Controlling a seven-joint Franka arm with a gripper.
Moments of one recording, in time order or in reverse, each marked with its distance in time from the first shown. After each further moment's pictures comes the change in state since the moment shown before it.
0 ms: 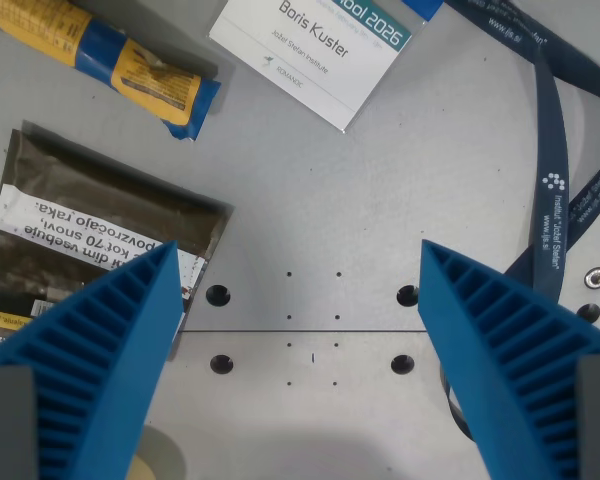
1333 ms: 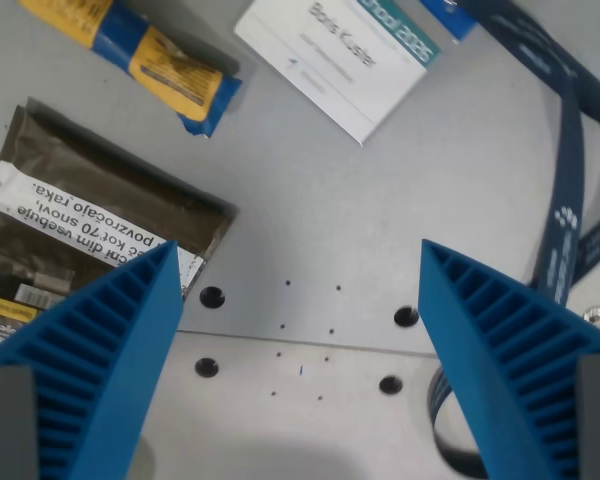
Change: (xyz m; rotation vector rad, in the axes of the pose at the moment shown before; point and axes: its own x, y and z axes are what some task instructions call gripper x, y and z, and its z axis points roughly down) arm 0.006 -0.015 0.020 -0.001 -0.014 -0.147
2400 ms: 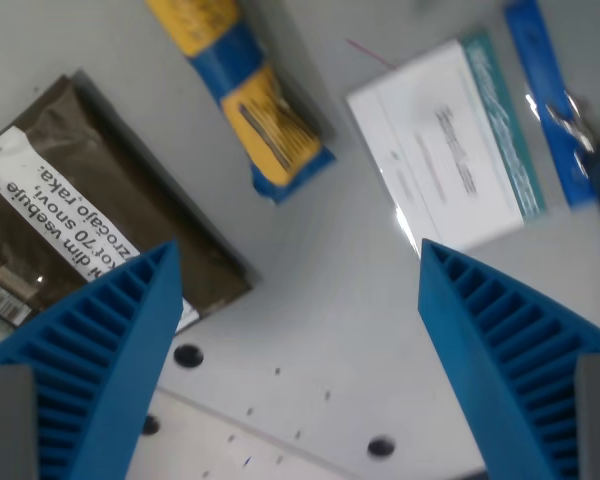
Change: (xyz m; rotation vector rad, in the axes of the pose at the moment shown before) arm 0.027 -0.050 0.072 0.000 -0.010 -0.426
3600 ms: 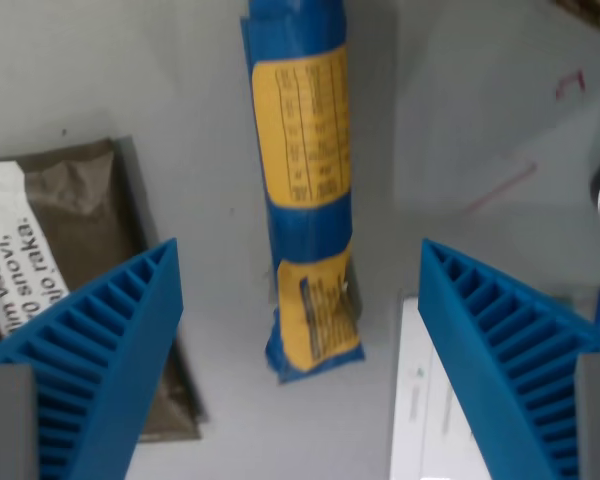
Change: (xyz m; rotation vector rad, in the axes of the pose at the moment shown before) arm 0.044 -0.022 0.069 -0.001 0.023 -0.415
